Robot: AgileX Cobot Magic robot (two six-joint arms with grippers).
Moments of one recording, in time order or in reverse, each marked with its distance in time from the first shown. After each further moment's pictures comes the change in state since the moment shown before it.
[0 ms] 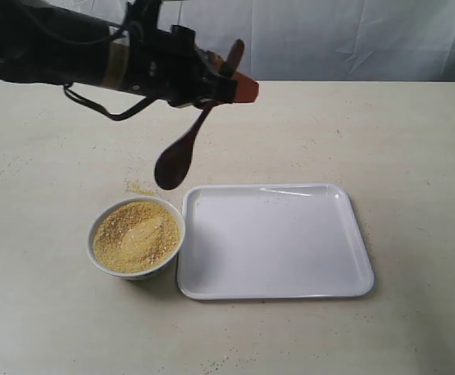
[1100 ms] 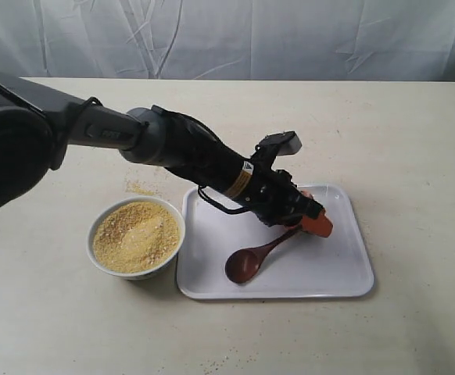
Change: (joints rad) left arm -0.182 0.657 -0.333 0.008 -0.135 -0.176; right arm 0.000 0.000 0.000 0.000 0.000 0.000
